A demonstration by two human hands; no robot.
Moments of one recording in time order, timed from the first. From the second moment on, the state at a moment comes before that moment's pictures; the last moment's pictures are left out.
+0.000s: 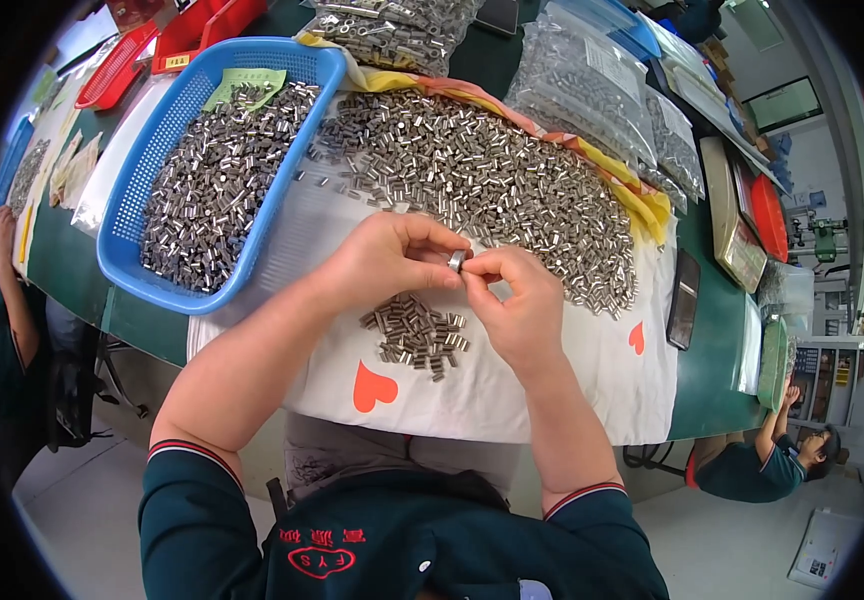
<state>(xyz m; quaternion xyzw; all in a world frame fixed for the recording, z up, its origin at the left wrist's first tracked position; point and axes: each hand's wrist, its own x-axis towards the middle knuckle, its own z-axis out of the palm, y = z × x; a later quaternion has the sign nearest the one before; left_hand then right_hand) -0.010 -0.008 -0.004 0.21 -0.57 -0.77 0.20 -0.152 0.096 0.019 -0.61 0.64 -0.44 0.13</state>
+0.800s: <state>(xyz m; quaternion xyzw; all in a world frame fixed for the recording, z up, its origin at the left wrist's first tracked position) -0.010 -0.002 -0.001 0.16 -0.66 -0.72 0.12 -0.179 0.080 0.005 -0.64 0.72 -0.28 0.00</state>
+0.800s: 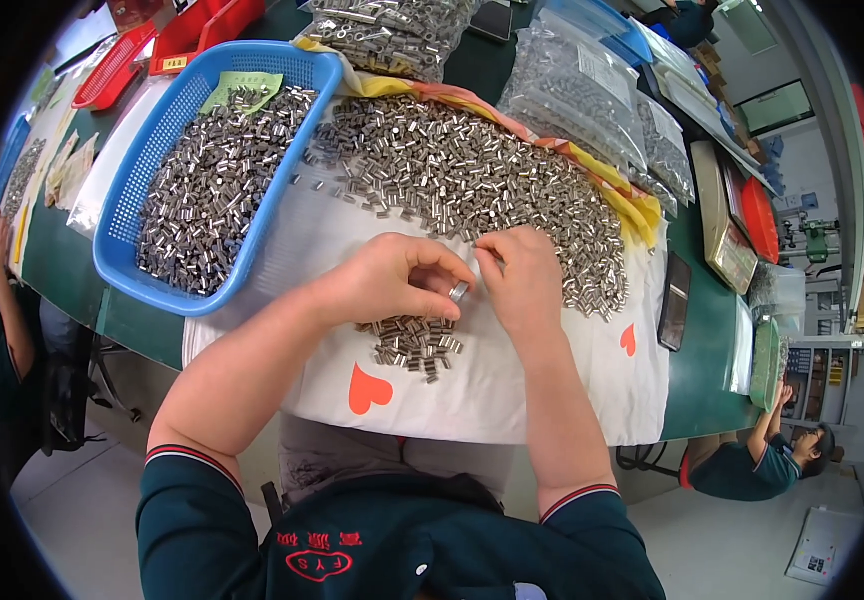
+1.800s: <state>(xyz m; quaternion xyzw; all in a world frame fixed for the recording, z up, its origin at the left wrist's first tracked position) -0.010 -0.006 0.000 0.23 -0.63 -0.72 0.18 -0.161 0.097 0.025 -0.61 0.66 -0.39 0.19</state>
